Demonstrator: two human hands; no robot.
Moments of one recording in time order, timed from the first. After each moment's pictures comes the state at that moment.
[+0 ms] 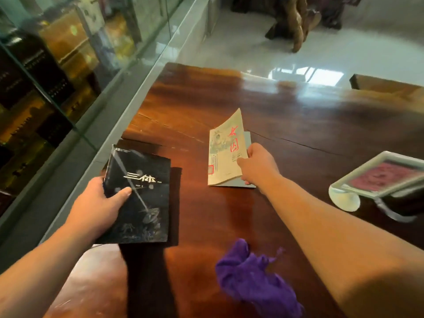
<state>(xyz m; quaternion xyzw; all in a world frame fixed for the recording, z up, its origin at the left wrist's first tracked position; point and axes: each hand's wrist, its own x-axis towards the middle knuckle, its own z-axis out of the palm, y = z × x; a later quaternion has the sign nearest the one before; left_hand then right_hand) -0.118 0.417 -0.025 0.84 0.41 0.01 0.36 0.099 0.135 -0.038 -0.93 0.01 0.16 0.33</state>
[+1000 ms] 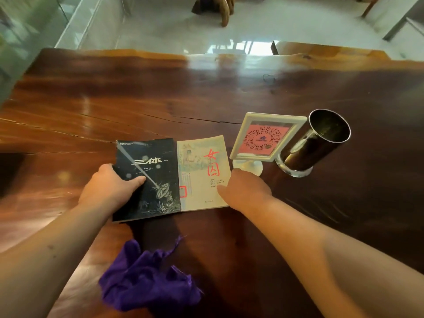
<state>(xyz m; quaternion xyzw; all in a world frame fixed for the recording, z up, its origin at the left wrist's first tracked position) 0.041 0.194 -0.074 0.89 0.33 -0.14 0.29 0.073 -0.113 -0.063 -0.96 0.03 0.23 0.12</state>
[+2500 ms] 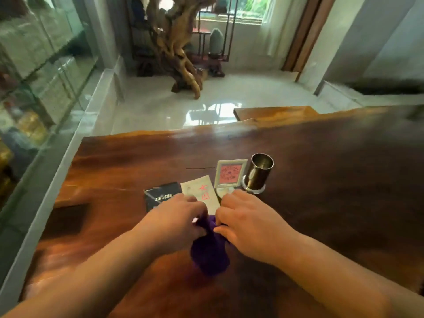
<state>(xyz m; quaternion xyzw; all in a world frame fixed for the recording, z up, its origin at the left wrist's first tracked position) -0.120 0.120 0.197 0.94 -0.27 -0.08 0.17 -0.154 -0.094 0.234 -0.93 -0.36 -0.05 0.05</state>
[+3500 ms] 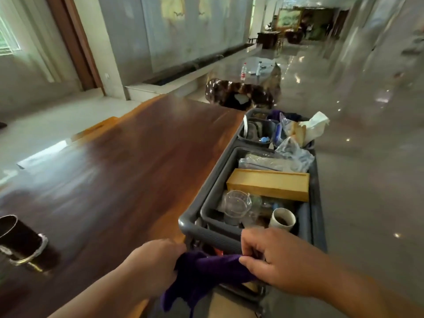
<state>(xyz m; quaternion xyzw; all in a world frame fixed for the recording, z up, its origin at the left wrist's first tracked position) -0.358 -0.411 0.241 0.77 -0.60 -0.23 -0.03 -0.616 -0.563 0.311 -0.94 0.18 0.01 0.29</state>
